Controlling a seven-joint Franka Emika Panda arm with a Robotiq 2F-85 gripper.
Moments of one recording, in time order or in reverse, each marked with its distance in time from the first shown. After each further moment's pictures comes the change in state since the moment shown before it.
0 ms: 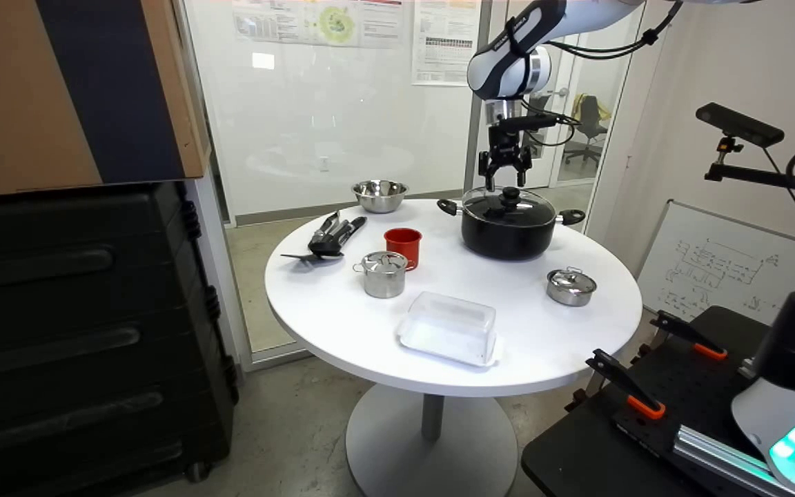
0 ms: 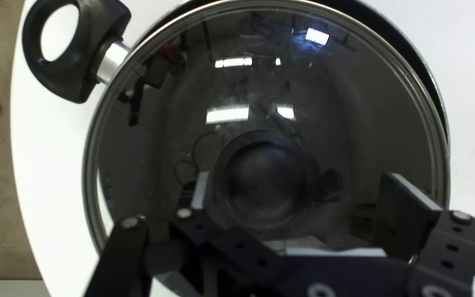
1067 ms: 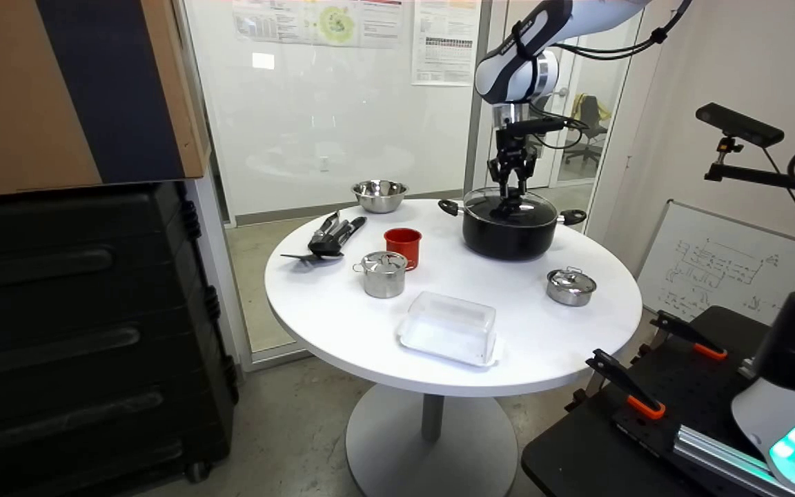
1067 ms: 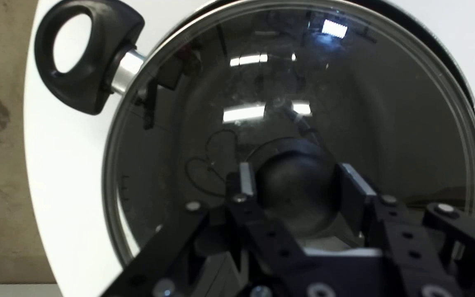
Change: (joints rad) arm -0.010 -0.022 -0.016 -0.059 -0.001 0.047 0.000
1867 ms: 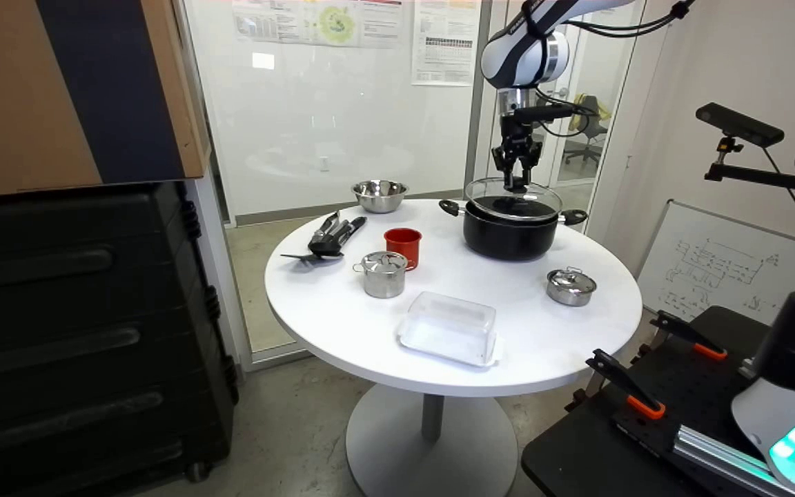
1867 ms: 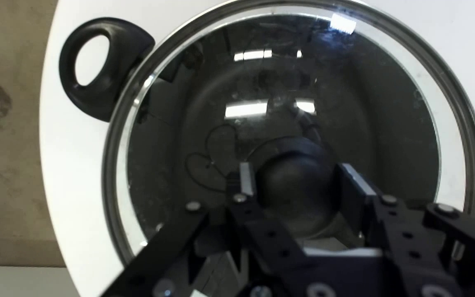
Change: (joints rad) arm 0.009 -0.122 0.000 -0.121 -0.009 0.029 -0.030
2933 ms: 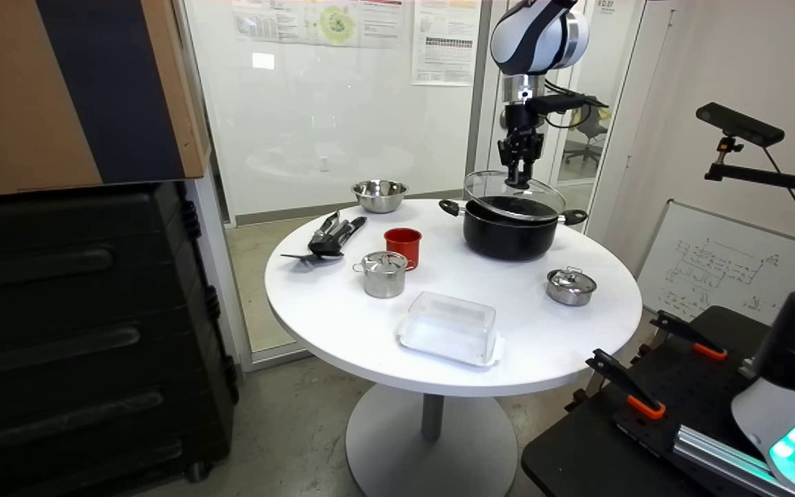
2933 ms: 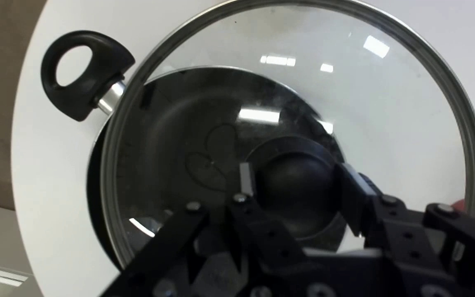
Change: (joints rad) arm 0.047 -0.250 0.021 -0.331 -0.036 0.151 -0.162
